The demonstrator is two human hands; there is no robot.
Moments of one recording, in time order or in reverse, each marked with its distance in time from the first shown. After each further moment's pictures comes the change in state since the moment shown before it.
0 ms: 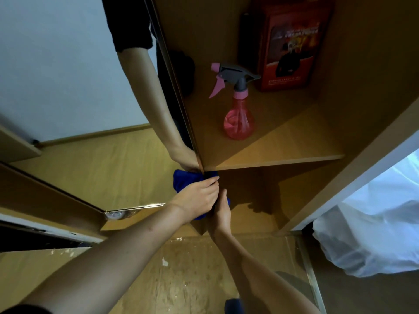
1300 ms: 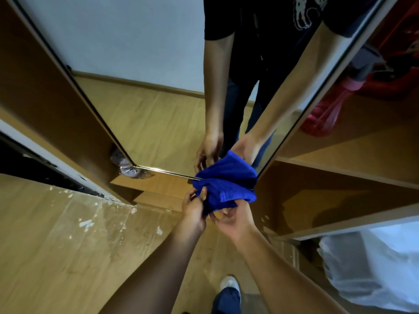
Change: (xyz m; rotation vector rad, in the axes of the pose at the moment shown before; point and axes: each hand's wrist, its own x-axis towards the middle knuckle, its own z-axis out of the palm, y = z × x) left_hand -0.042 0.105 0.064 1.851 -0.369 1.552; right_hand -0.009 0.035 0.041 0.390 -0.012 0.606
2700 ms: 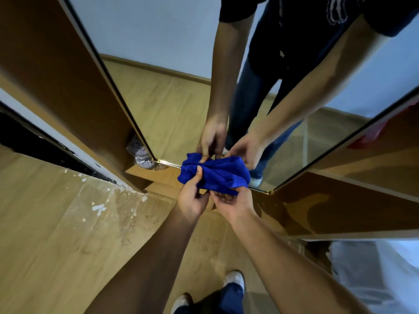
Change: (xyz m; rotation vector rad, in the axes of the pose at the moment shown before) left_hand 0.012 0.070 -0.019 -0.251 -0.211 -0.031; right_hand 0.011 0.021 0.075 0.165 0.126 0.019
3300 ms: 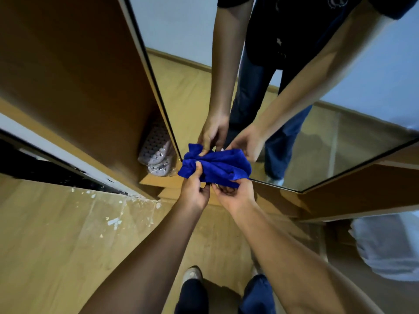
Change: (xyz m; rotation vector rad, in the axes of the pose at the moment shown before) left_hand 0.028 0.082 -0.025 0.129 0.059 0.004; right_hand 0.015 0.073 0.055 0.101 0.049 -0.069
